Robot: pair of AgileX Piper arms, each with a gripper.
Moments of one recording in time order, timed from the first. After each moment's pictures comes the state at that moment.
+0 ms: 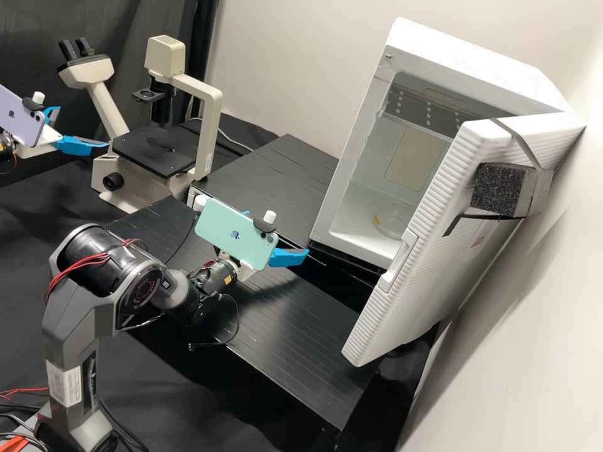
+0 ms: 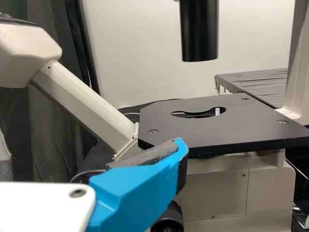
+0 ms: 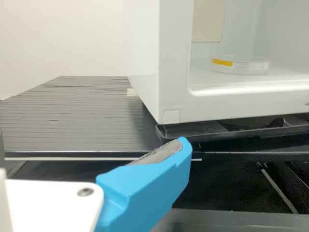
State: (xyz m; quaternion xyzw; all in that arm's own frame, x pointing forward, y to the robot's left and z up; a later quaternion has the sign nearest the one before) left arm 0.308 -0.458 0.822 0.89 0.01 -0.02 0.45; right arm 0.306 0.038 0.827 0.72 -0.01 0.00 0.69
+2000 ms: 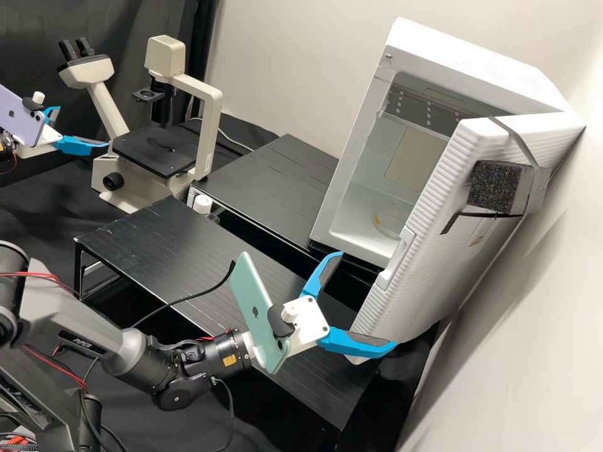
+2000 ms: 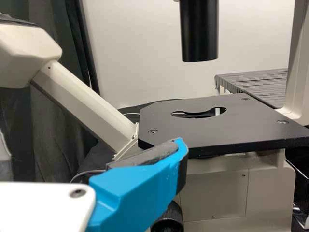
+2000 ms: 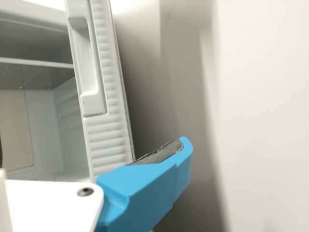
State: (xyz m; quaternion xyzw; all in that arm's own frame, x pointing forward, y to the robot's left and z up) left arm 0.308 -0.458 0.822 0.89 0.01 -0.02 0.45; right arm 0.160 -0.021 0.952 0.69 -0.28 0.20 0.63
